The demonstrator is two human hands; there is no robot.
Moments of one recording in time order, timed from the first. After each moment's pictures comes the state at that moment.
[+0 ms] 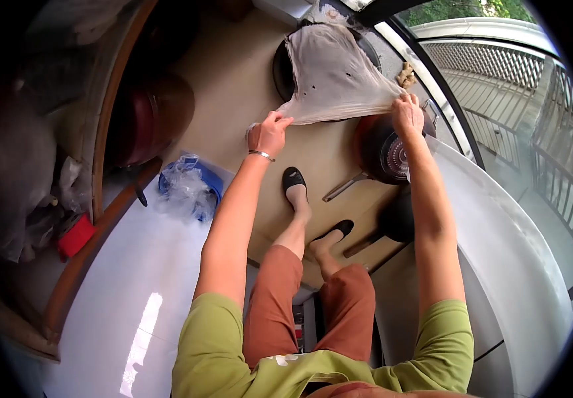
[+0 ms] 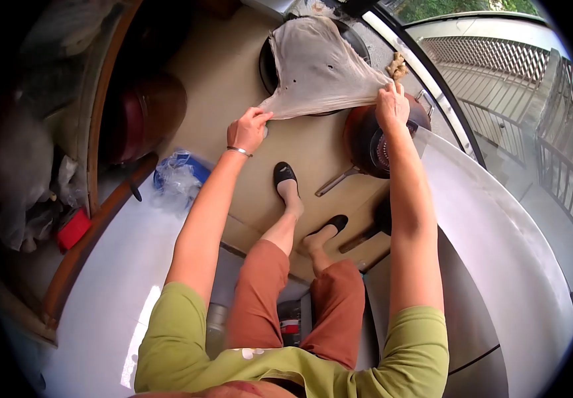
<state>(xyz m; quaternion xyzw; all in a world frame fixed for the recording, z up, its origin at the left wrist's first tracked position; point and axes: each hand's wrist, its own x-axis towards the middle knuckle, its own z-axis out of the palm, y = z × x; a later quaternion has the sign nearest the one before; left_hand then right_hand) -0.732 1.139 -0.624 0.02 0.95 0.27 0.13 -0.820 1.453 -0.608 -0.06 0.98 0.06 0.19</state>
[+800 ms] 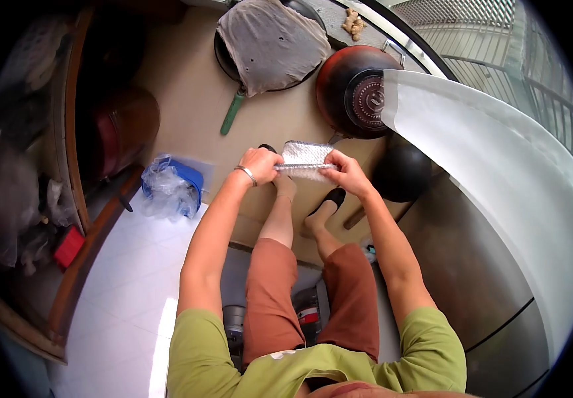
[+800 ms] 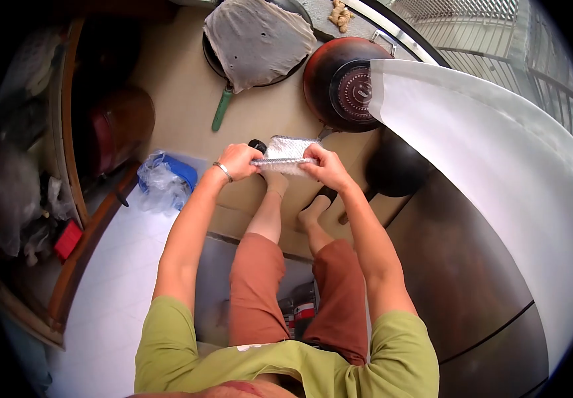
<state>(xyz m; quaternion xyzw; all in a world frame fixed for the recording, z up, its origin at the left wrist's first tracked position) -0.651 1.216 -0.567 0.27 0.82 0.21 0.46 -0.585 1.451 -0.558 0.19 0.66 -0.61 0.40</state>
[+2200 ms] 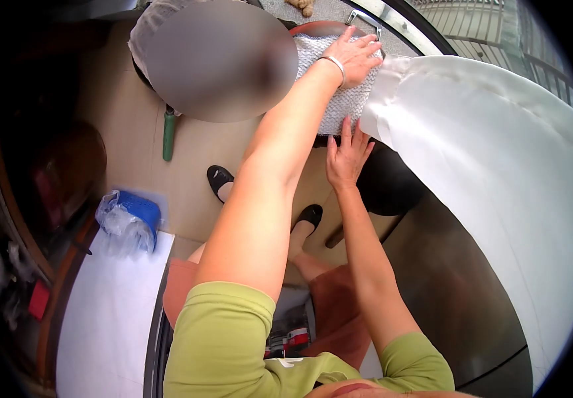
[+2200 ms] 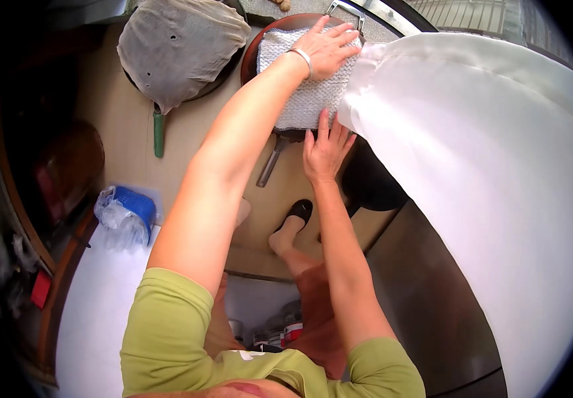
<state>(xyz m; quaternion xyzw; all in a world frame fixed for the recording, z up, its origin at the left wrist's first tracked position) -0.773 1.526 -0.719 0.54 0.84 0.08 0.07 -0.566 1.535 -0.704 0.22 0.96 -0.12 0.09</state>
